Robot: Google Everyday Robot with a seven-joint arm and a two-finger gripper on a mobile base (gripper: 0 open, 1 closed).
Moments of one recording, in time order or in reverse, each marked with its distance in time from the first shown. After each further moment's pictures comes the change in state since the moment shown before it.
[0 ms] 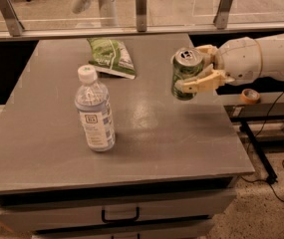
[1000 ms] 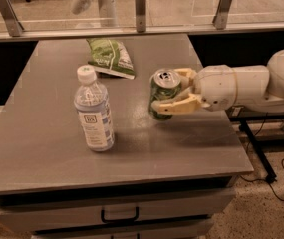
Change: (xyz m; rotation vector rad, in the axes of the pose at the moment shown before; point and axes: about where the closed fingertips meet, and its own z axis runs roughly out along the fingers) arm 0.005 0.040 0.053 0.012 -0.112 0.057
